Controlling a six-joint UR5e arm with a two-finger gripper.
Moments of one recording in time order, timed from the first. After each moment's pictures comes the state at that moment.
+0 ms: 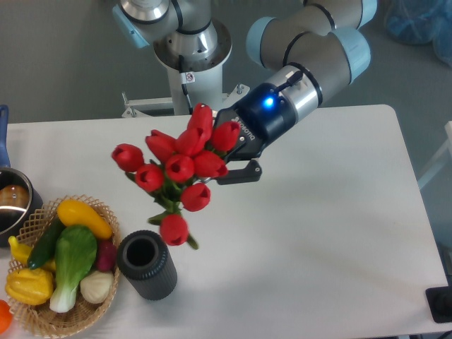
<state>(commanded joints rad) 2.60 -1.87 -1.55 -0.88 0.09 1.03</state>
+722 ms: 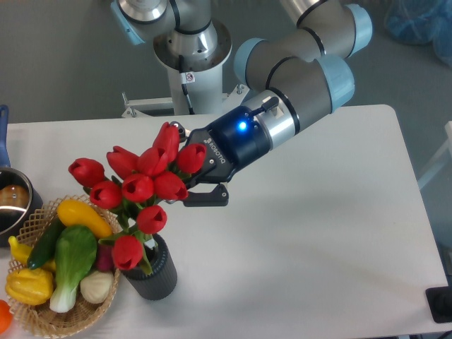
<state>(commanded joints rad) 2.53 -1.92 -1.52 -0.88 0.07 1.03</state>
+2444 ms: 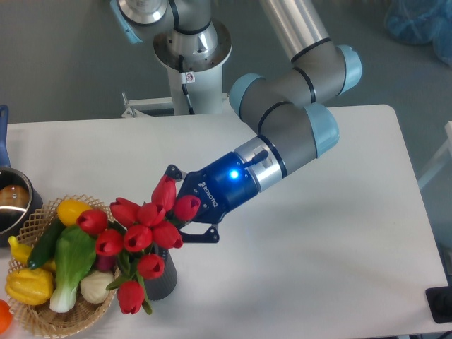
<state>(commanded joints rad) 2.52 -2.02 -1.59 -0.87 0.12 1.08</state>
